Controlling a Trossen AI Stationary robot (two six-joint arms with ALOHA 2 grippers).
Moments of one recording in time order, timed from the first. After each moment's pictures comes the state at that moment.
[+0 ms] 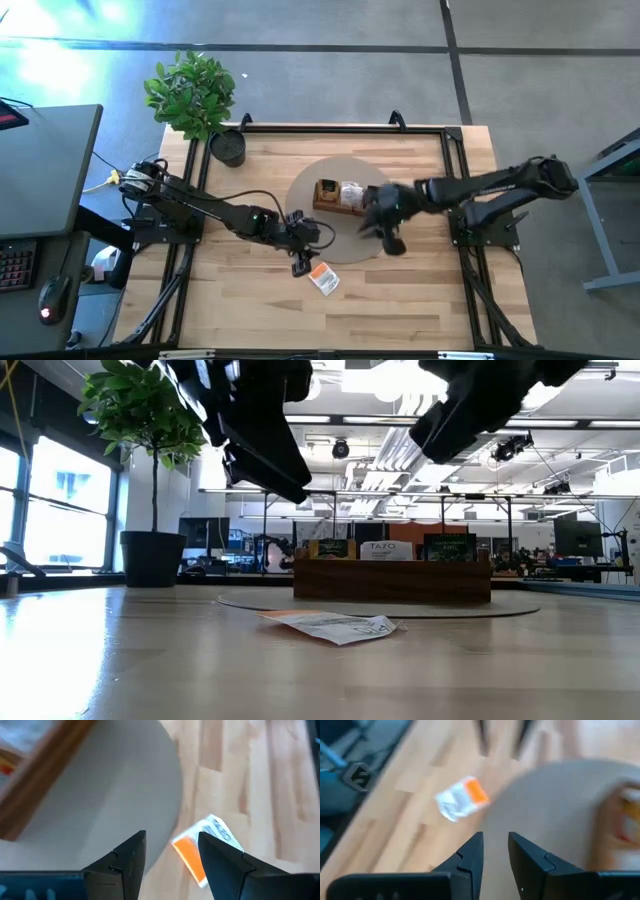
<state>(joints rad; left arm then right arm) -0.27 1.63 1.07 -0.23 -0.17 -0.44 0.05 1.29 0.86 -0.32 -0.24 -0.02</state>
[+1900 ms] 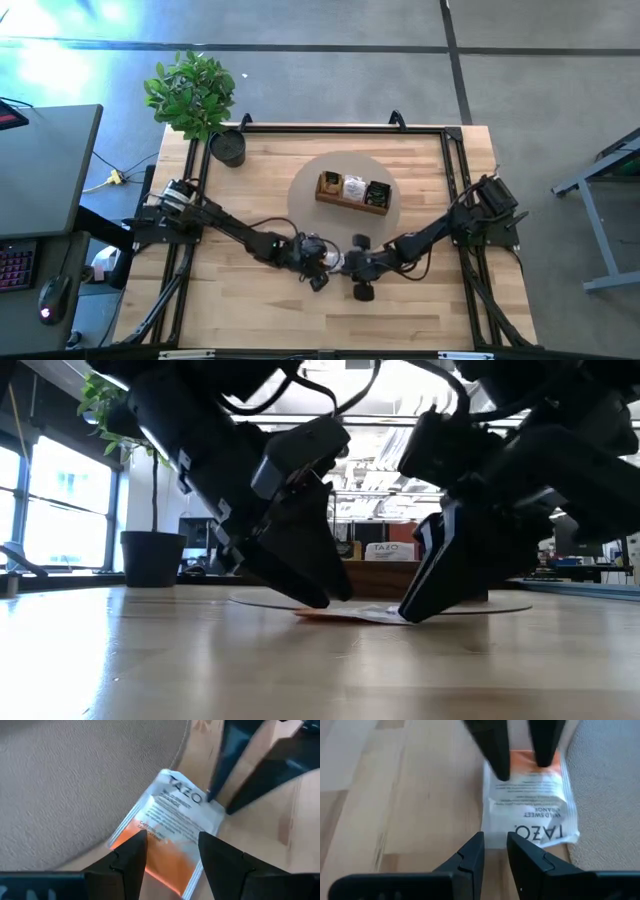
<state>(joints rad) -0.36 1.95 1.07 0.05 -0.31 -0.82 0.42 1.86 0.81 0.24 0.22 0.41</state>
